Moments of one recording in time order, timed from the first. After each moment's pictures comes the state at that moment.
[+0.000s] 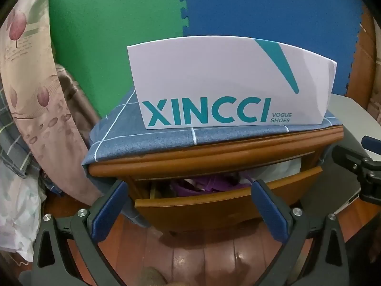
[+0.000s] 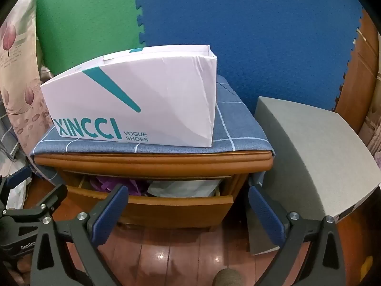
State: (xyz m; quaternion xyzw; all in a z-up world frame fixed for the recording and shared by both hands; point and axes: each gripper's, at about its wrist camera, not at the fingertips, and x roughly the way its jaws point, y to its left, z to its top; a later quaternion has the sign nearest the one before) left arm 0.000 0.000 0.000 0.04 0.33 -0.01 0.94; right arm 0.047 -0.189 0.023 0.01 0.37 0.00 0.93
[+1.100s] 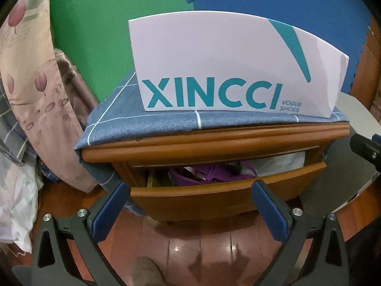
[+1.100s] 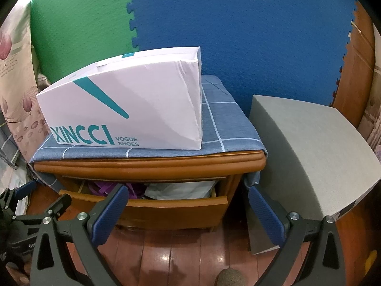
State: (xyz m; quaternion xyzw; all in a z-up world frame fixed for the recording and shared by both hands) left arm 0.008 0.010 -0.013 0.02 0.37 -0.01 0.93; right arm 0.046 -0.201 0.025 0.03 0.37 0.00 0.93
